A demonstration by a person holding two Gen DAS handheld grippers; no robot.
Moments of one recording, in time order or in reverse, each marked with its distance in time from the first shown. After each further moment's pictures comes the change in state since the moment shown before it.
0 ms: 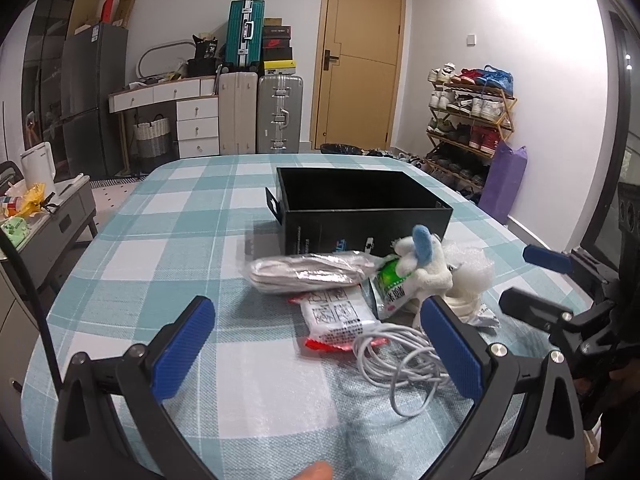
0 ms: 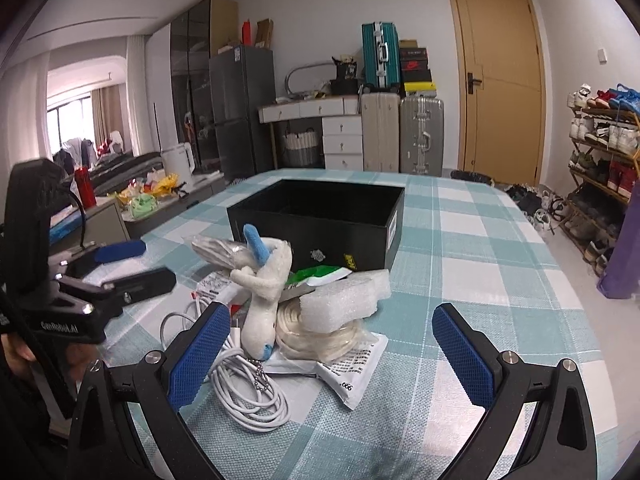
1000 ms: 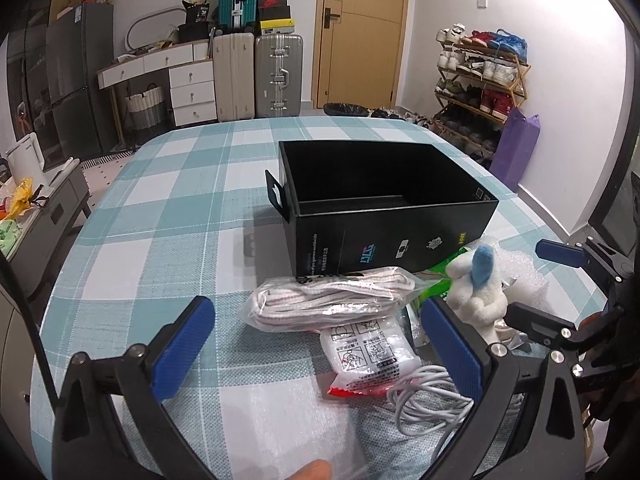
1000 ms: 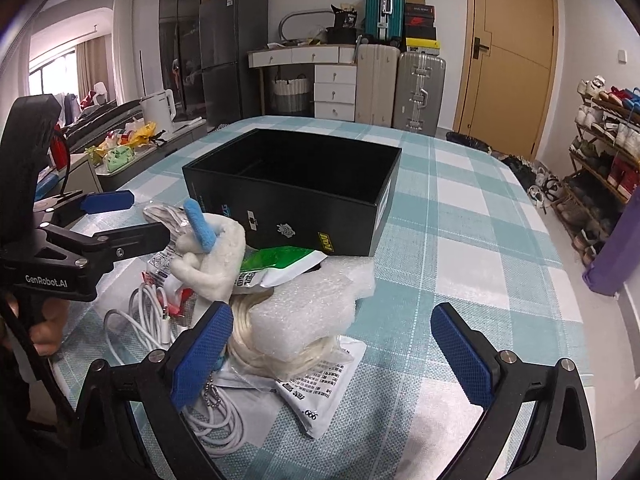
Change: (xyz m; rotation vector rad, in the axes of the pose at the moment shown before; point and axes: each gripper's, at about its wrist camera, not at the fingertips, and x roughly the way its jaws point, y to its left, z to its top) left arm 0.059 0.009 0.026 0.025 0.172 0.013; right arm 0.053 -0.013 0.017 -0.052 0.195 -0.058
